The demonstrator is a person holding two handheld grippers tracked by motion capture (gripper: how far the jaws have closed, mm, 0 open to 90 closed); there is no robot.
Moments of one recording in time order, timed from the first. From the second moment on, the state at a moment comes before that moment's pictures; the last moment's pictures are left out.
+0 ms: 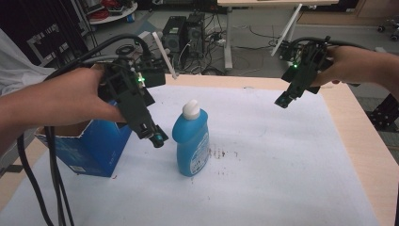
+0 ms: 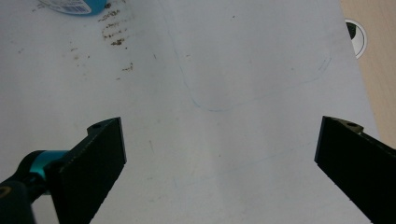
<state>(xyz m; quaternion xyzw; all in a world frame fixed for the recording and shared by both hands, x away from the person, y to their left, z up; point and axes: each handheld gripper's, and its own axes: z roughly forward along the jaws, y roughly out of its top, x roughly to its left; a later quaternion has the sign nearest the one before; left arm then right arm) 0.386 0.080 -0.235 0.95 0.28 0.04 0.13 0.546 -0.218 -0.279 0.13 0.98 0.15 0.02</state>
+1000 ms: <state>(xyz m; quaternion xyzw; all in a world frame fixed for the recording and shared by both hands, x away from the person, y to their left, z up) 0.409 0.029 -0.255 0.88 0.45 0.05 0.14 0.549 -0.214 -0.283 0.12 0.98 0.16 0.02</state>
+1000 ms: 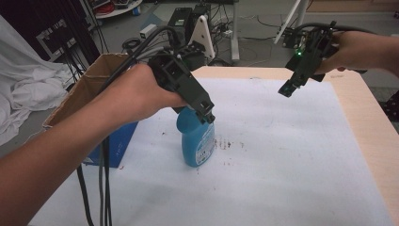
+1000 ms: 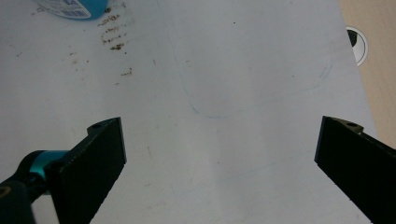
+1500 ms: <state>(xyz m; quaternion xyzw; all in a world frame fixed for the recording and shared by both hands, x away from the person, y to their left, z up) 0.419 0.019 -0.275 0.87 0.47 0.05 0.13 0.552 -0.216 -0.285 0.13 0.98 0.16 0.02</state>
